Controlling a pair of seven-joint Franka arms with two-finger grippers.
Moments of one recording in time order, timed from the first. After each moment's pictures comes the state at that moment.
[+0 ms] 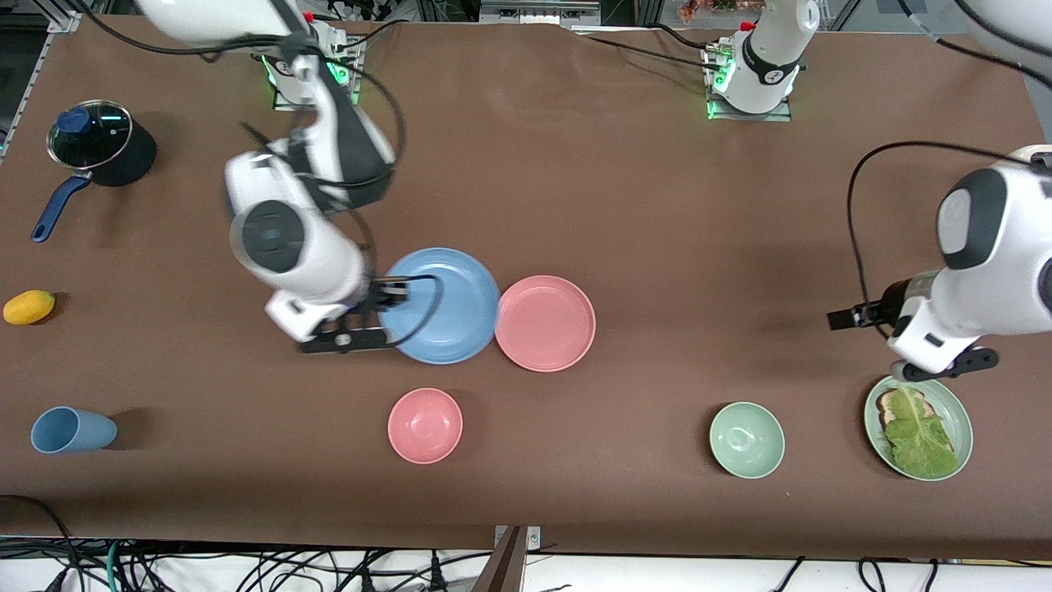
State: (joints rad) left arm 0.14 0.39 -0.14 -1.53 0.09 1.72 -0.20; right arm 0.47 0.59 0.05 -1.36 0.02 1.92 0.49
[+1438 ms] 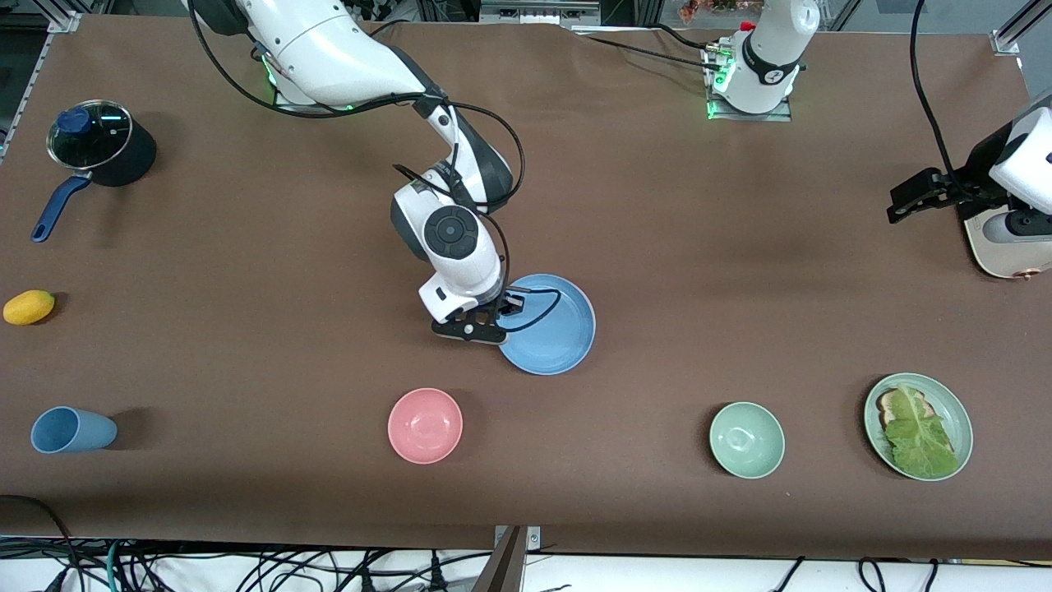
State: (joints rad) left arm 0.01 0.02 0.00 -1.61 0.00 1.57 -0.07; right arm 0.62 0.80 0.05 -1.36 0.02 2.23 0.80
